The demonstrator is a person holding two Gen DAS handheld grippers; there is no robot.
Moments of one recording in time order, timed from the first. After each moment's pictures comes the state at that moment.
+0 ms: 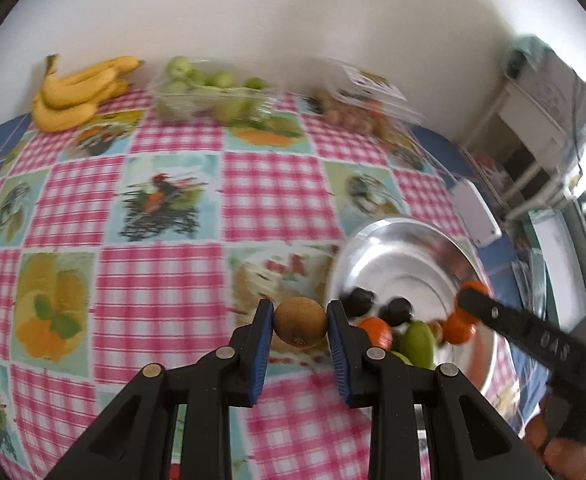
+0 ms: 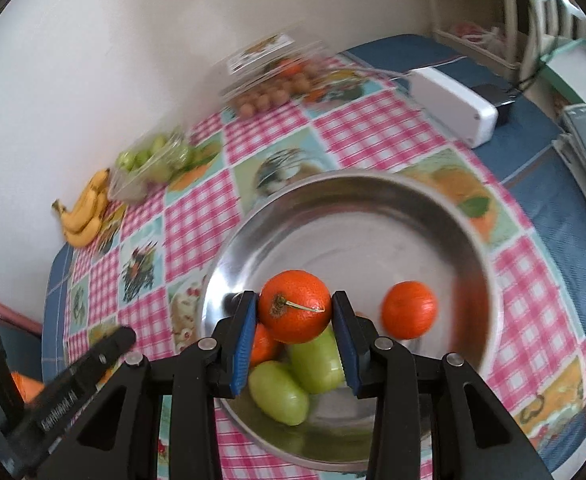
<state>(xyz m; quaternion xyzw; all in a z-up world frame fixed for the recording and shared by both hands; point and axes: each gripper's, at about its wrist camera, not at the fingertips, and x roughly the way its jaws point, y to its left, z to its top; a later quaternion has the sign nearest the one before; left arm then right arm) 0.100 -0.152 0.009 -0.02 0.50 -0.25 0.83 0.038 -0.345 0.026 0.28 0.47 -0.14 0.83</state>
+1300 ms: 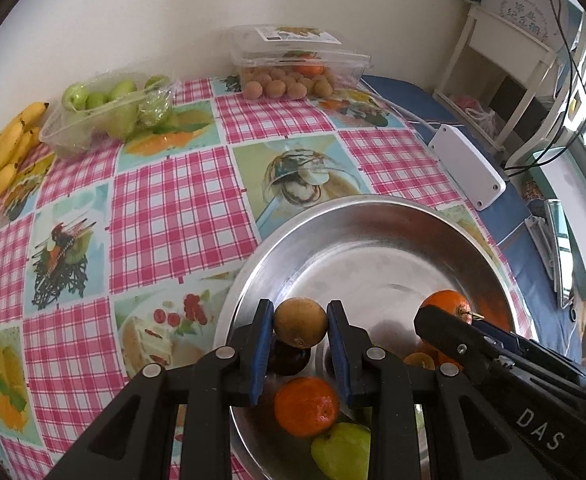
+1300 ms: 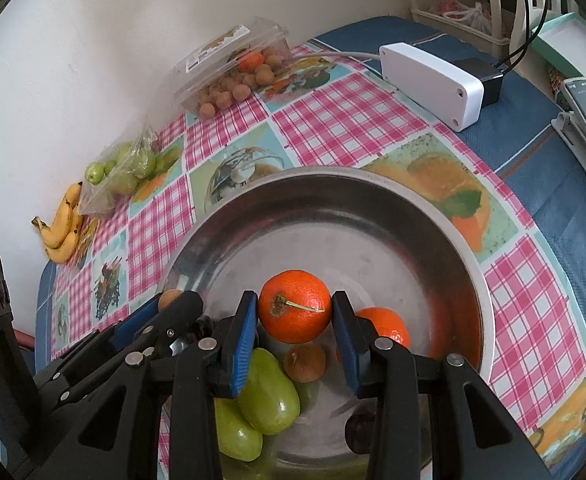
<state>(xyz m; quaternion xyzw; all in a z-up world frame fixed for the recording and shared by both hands) 0.120 -0.259 -0.029 0.08 0.50 -0.28 0.81 0.050 -0.375 -0.010 0.30 0.48 -0.15 0.81</state>
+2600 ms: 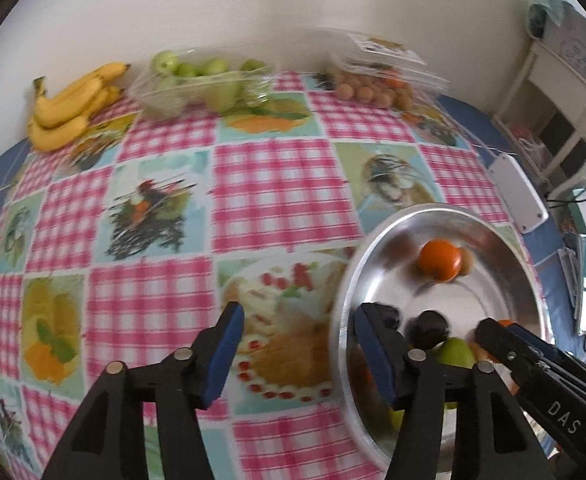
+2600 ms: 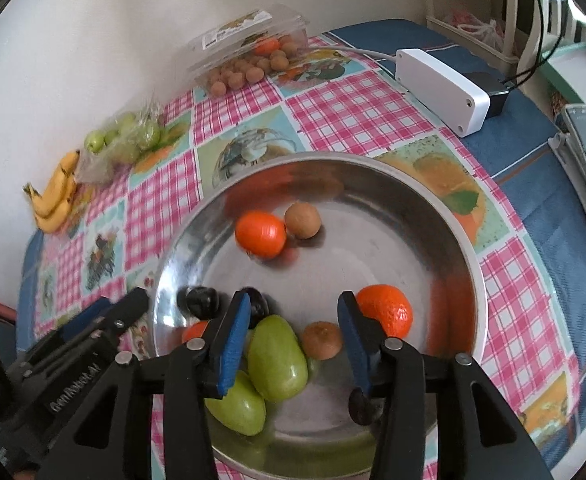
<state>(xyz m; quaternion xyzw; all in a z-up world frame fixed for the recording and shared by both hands) 0.126 -0.190 -0.015 0.05 0.52 -0.18 0.83 0.054 -0.355 0.000 0.24 0.52 -0.15 0.81</state>
